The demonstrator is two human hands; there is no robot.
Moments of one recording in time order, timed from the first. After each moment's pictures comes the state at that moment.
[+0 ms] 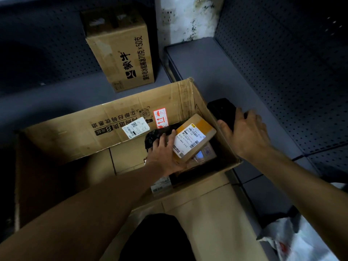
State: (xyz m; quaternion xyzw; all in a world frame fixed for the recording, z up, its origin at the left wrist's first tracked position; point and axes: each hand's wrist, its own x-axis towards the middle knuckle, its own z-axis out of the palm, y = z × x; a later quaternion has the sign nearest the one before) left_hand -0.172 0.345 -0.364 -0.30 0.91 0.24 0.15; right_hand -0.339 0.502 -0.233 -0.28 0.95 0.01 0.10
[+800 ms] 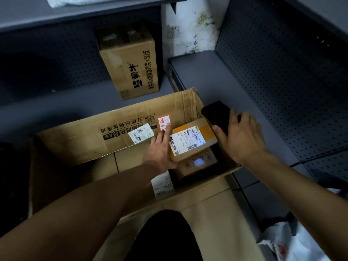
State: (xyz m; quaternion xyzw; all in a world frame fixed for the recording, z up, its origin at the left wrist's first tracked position) left_hand -0.156 0.321 -0.319 -0.28 0.92 0.26 0.05; right_hand -0.313 0.491 -0.199 -0.32 0.95 0.03 0.06
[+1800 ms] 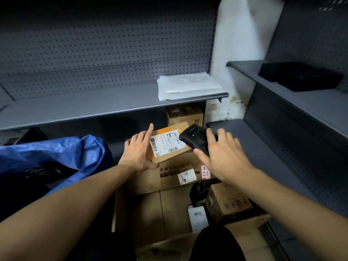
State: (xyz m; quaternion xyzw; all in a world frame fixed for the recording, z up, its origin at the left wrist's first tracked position) left_hand 0.056 0.211 -0.069 -0.35 0.93 0.07 -0.11; right_hand -0.121 0.421 -0.004 -0.52 0.85 -0.01 -0.08
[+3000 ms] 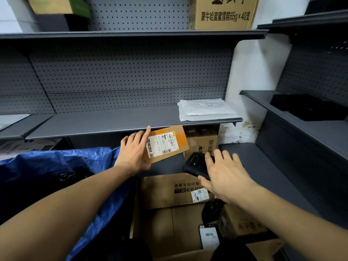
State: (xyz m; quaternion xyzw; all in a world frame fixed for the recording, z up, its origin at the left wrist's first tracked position) left_hand 0.146 0.192 -0.006 -0.38 0.91 -0.09 -0.16; right_hand -0.041 0.428 0.040 -0.58 0.80 0.12 -0.12
